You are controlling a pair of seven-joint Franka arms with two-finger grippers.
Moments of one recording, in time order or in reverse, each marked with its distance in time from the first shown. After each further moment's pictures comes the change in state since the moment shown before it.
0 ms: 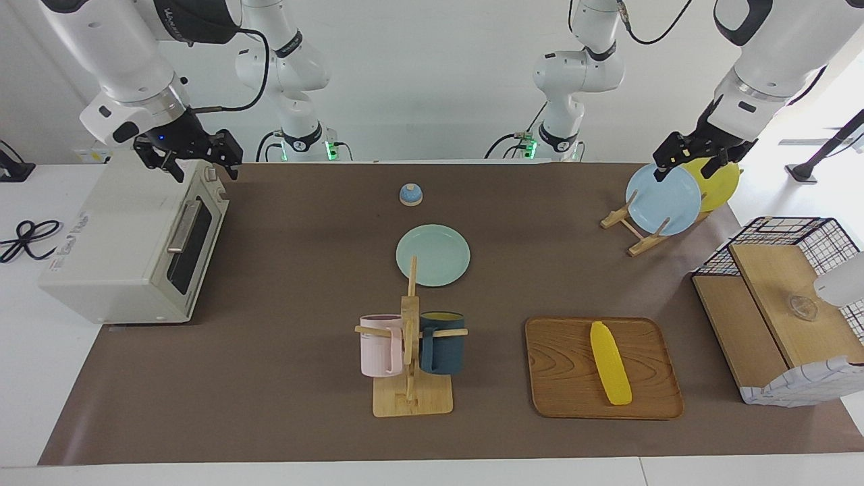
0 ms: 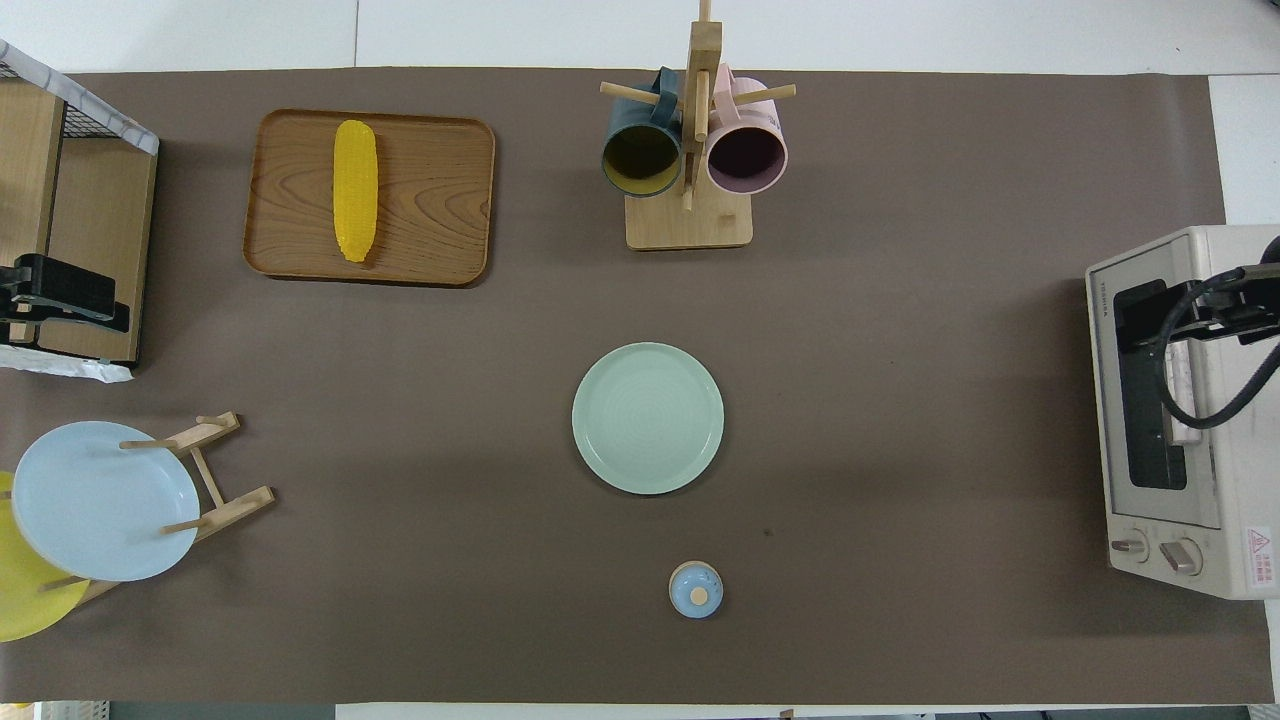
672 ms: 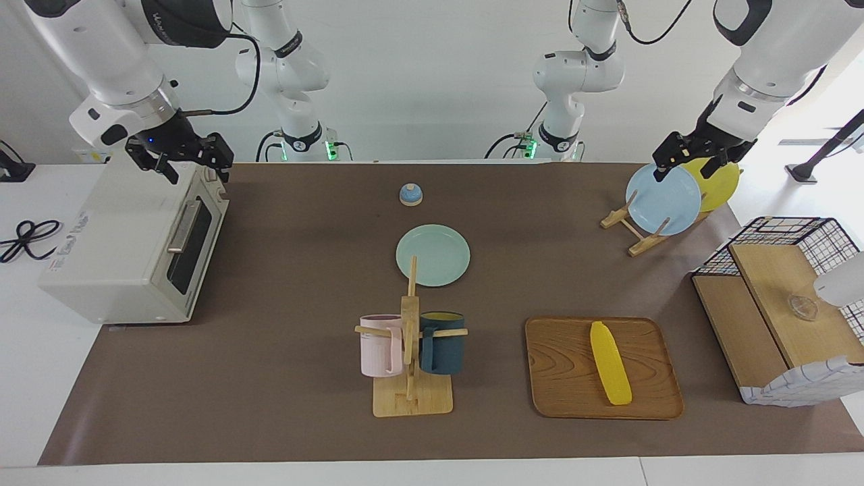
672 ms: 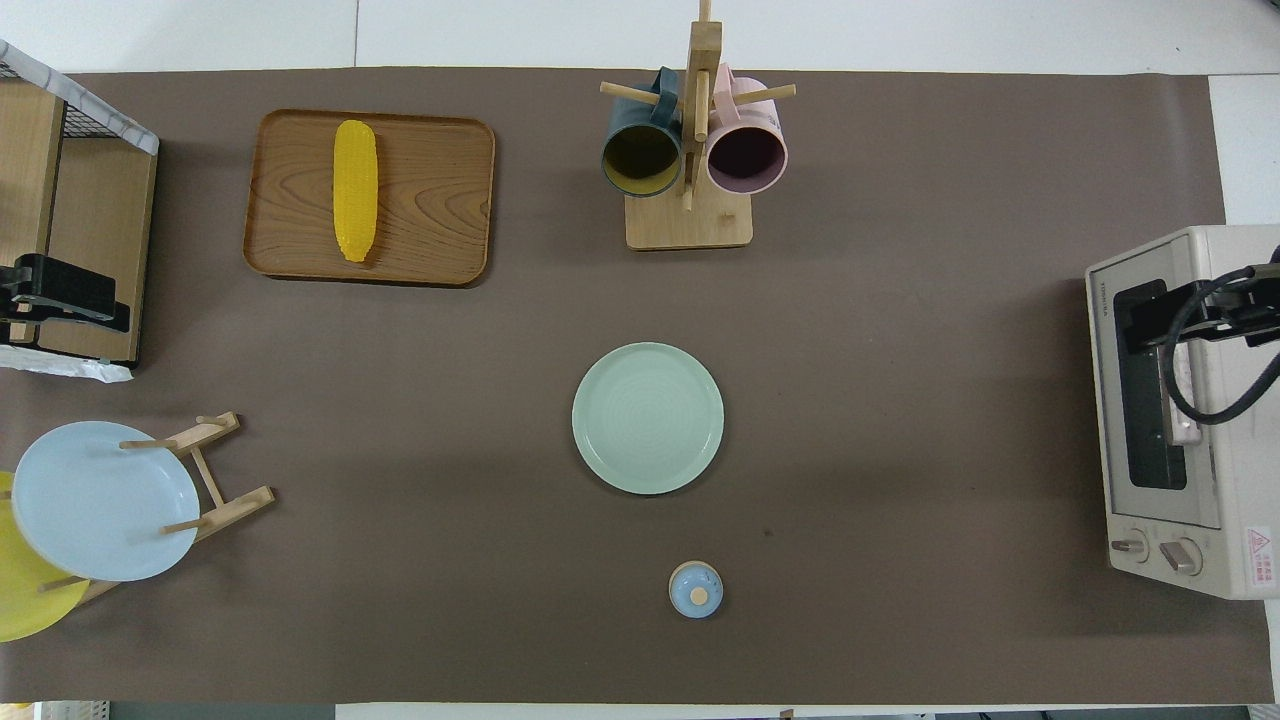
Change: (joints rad) left arm 0.000 0.000 -0.002 -0.001 0.000 0.014 0.000; right arm -0.043 -0.008 -0.001 -0.040 0.000 0.050 -0.023
